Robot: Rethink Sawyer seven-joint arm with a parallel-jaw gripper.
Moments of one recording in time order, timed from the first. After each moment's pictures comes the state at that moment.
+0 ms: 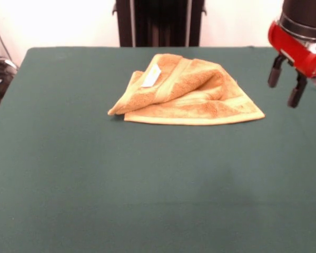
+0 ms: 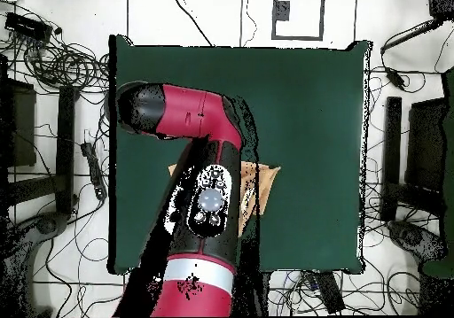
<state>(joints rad) 0.19 -0.42 -0.26 1.19 0.27 0.88 2.87</state>
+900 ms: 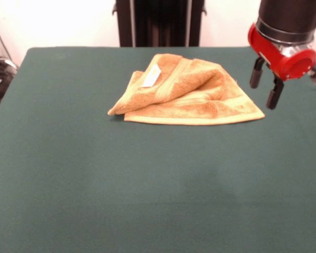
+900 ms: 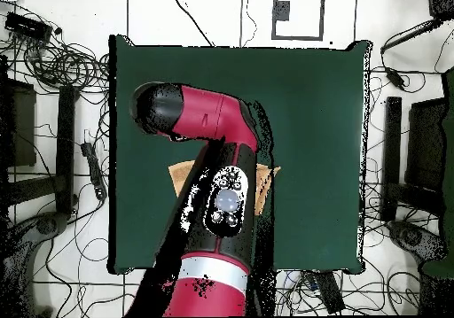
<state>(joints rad) 0.16 -0.42 -0.27 1.21 0.28 0.88 2.87</state>
